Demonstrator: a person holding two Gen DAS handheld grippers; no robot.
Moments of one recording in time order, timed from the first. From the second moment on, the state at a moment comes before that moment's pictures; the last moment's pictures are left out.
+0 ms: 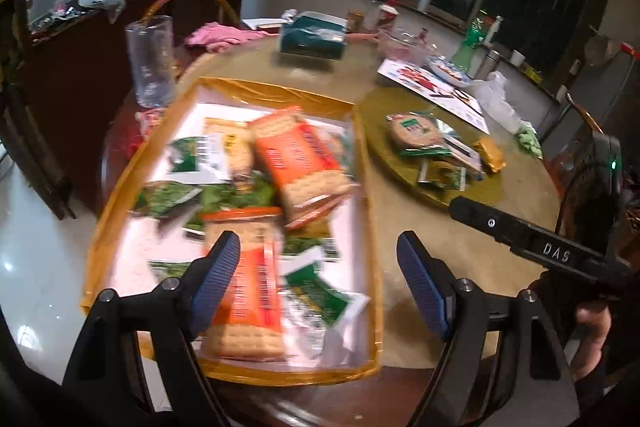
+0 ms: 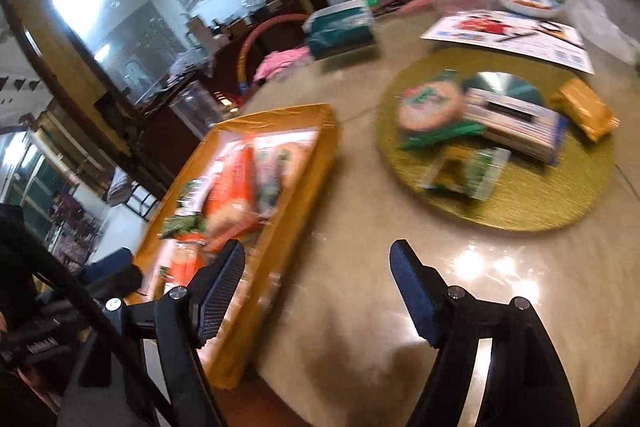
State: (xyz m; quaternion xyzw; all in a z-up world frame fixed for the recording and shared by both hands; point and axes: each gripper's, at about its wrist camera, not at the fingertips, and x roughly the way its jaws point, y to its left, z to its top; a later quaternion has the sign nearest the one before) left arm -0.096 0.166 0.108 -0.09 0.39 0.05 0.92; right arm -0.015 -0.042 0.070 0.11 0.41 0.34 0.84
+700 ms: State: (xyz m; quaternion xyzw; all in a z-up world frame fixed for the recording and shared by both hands) left arm -0.065 0.129 0.092 -0.09 0.41 0.02 0.91; right arm 0.102 -0.048 0.027 0.12 0.48 0.19 0.85
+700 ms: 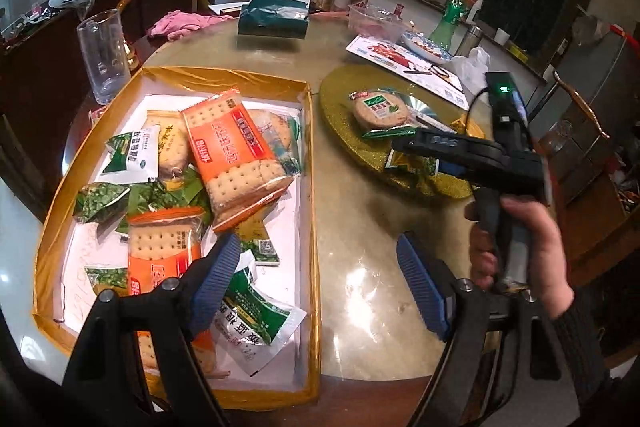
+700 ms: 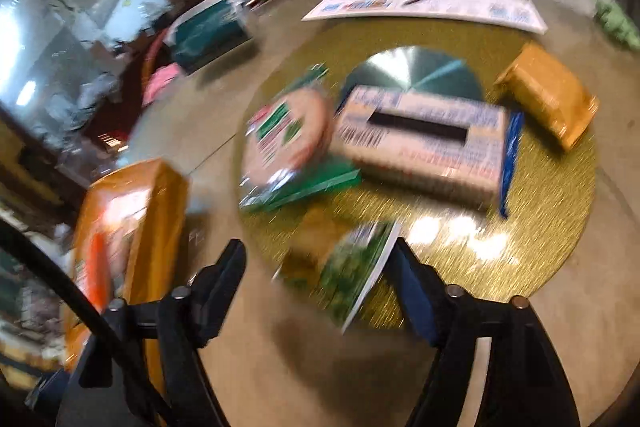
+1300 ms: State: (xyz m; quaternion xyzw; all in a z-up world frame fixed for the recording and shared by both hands) left arm 0.162 0.076 0.065 -0.13 0.52 -0.05 0.84; right arm 0.039 -0.157 0.008 0.20 0.44 0.22 0.85
